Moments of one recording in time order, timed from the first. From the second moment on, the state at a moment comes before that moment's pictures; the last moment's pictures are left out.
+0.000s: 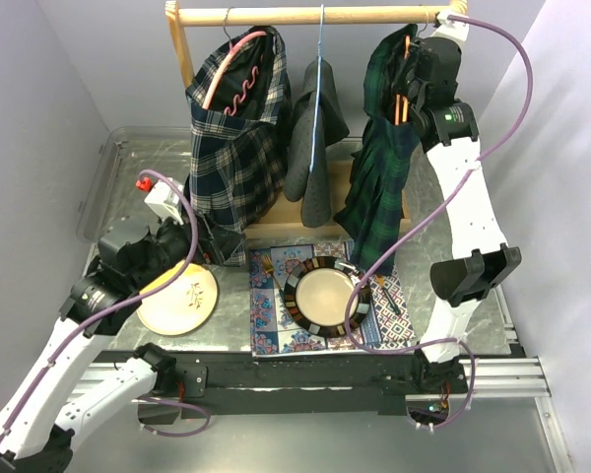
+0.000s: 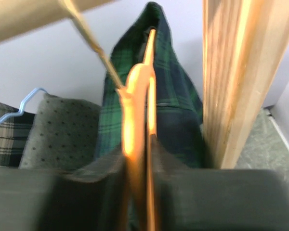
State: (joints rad) left arm -0.53 0.72 1.01 -0.50 0.14 -0.53; right arm 0.22 1.85 2.30 -0.56 0.36 0.27
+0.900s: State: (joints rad) left arm -0.53 0.80 1.13 -0.49 0.13 -0.47; right arm 0.22 1.71 2.27 -0.50 0.25 0.26
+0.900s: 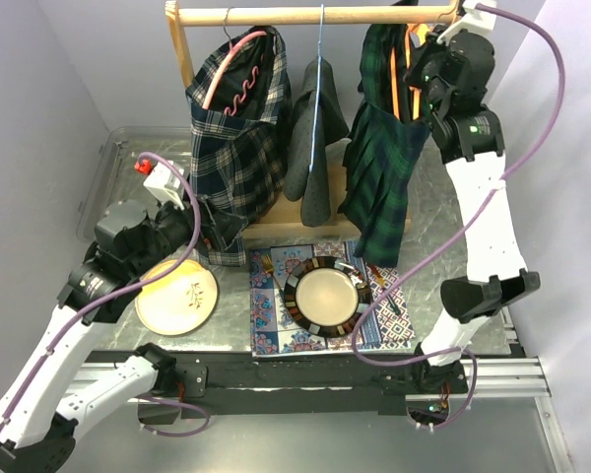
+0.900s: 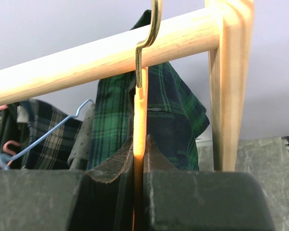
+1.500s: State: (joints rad) left arm -0.53 0.92 1.40 -0.54 0.13 -0.43; right arm 0.23 1.19 1.84 -0.79 0.11 0.53
